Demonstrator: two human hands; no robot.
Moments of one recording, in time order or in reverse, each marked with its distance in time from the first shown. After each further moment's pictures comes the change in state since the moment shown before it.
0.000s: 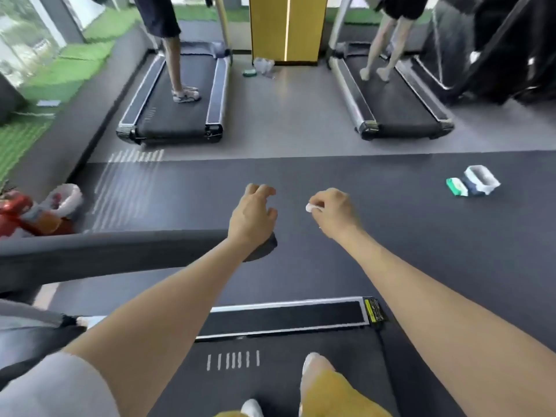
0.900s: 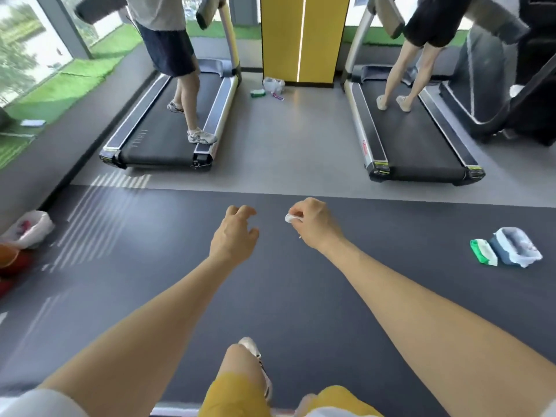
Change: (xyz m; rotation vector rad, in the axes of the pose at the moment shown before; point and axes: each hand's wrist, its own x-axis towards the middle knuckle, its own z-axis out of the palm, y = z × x) left_hand 0.386 0.071 0.155 0.059 0.016 -0.255; right_hand 0.411 0.146 -0.086 0.013 -0.151 -0.186
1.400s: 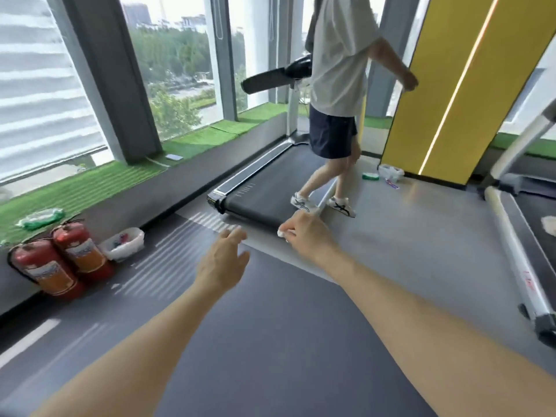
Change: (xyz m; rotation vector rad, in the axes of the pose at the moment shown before) left_hand 0.259 -0.304 -0.096 0.086 0.411 -0.226; right_hand 0.366 -0.186 0.232 -0.092 -0.138 -0.595
